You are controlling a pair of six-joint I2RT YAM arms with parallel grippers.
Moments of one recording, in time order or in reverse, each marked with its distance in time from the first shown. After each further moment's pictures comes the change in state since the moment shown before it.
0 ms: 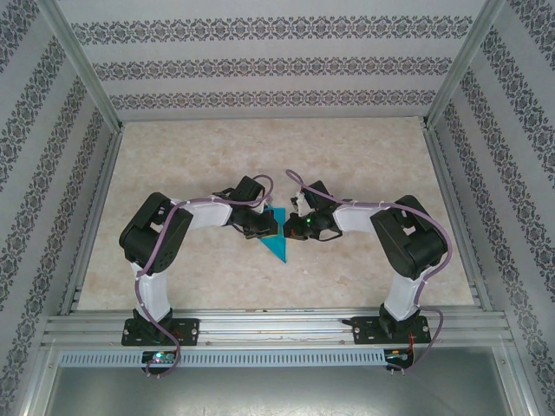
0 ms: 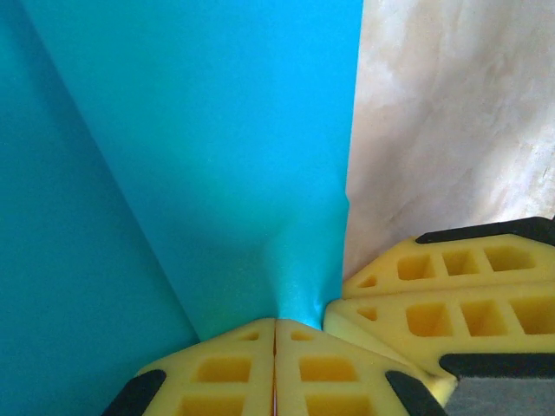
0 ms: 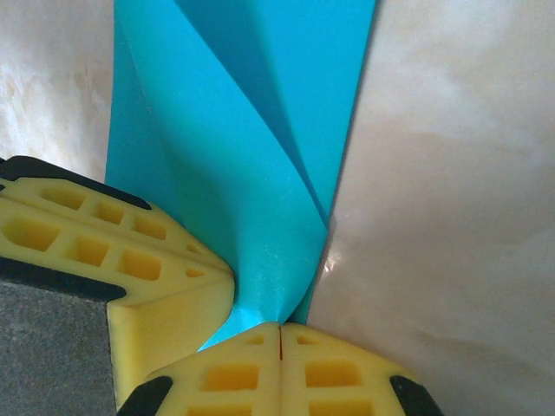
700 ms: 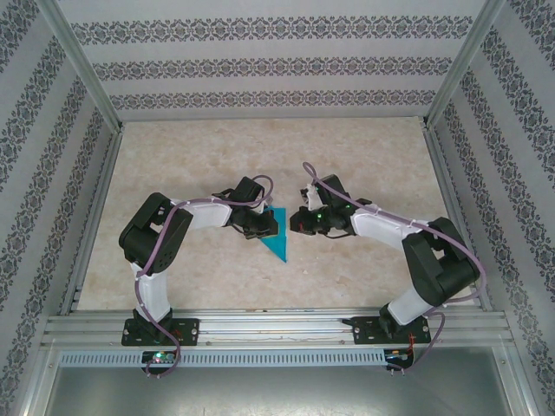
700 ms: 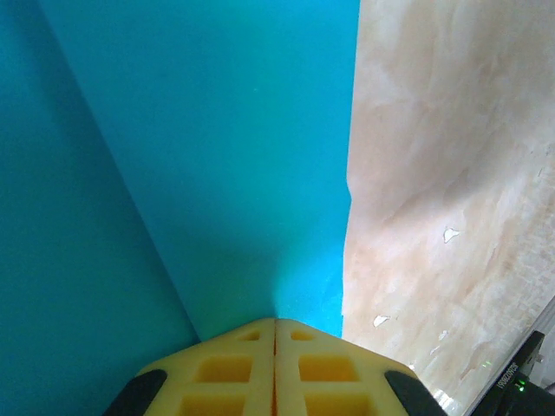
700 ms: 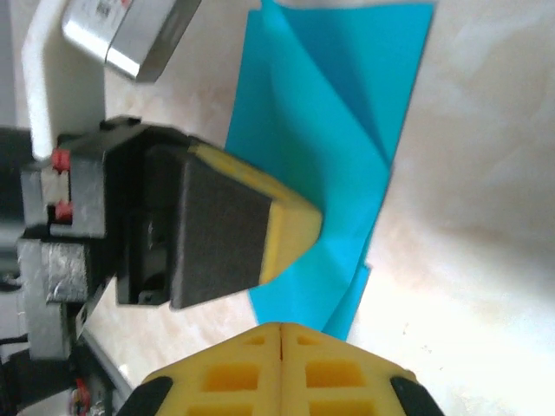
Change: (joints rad) left arm 0.000 -0.002 -0.012 0.023 0.003 0.000; right arm -0.026 -0.258 -0.072 -0.068 -0.027 0.030
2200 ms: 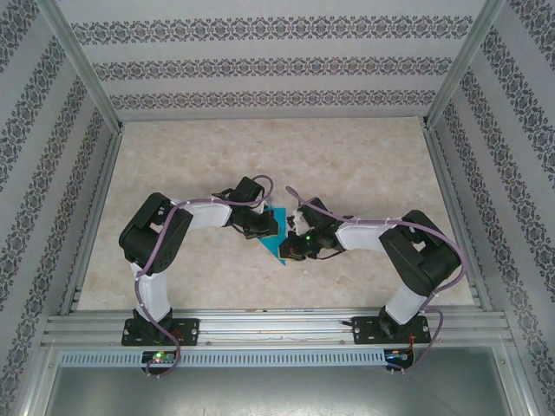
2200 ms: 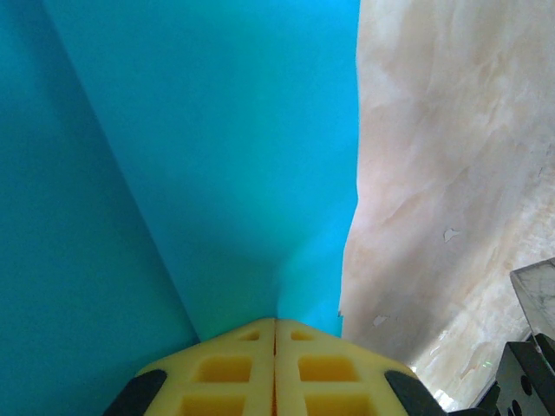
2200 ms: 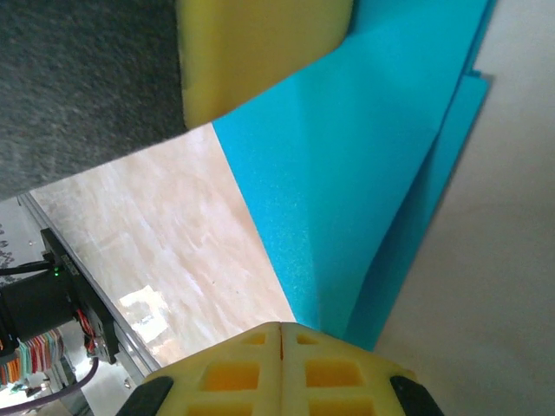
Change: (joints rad) left arm 0.000 0.000 0.000 0.000 0.000 0.000; right arm 0.138 0.121 -0.095 0.116 -0.080 0.117
